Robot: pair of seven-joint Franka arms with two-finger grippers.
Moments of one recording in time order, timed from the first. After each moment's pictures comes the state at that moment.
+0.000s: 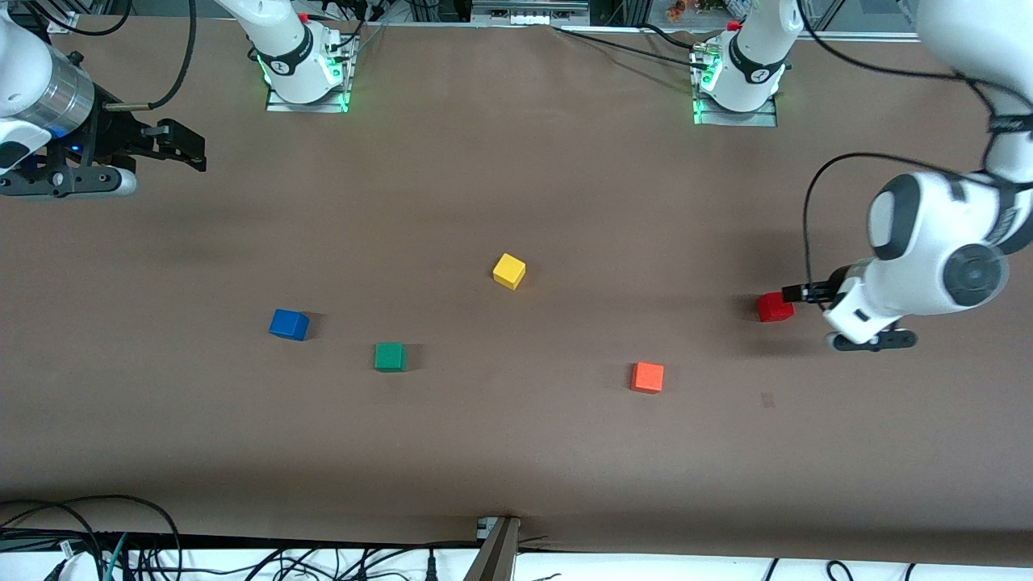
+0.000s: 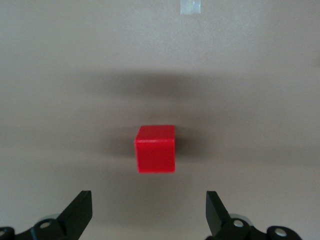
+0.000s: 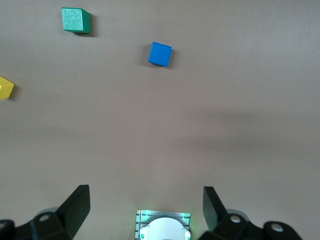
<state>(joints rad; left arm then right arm) 0.09 0.43 -0.10 -1.82 0.06 1.99 -0.11 0.02 0.00 0.11 -1.59 -0.01 1.43 0.07</state>
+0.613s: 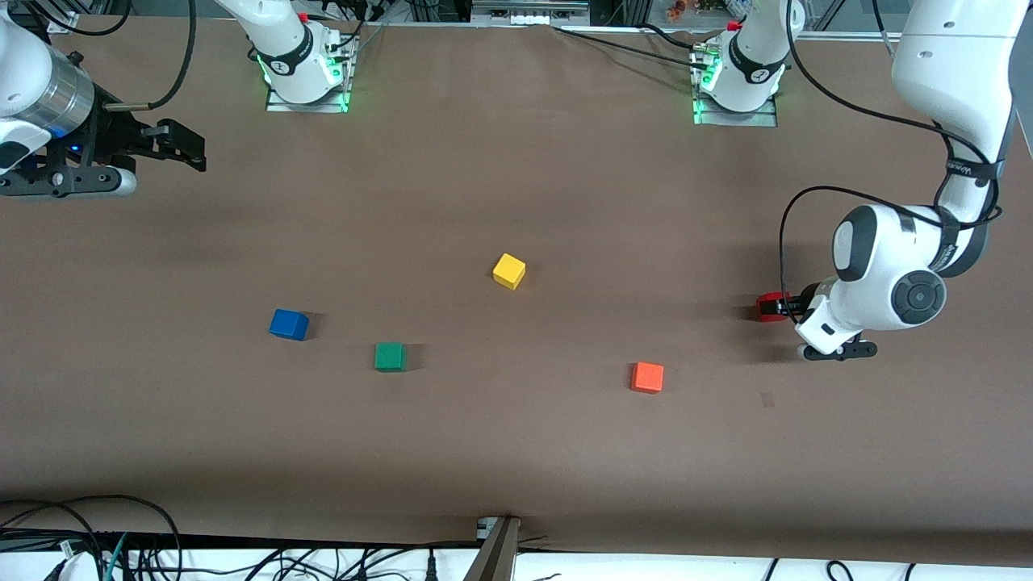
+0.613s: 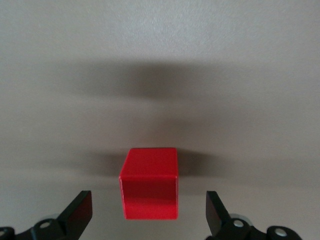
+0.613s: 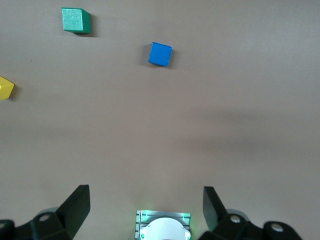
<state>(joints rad) 0.10 0.54 -0.09 -1.84 0.06 2.11 -0.11 0.02 0.00 0.11 -1.59 -0.01 1.43 0.07</state>
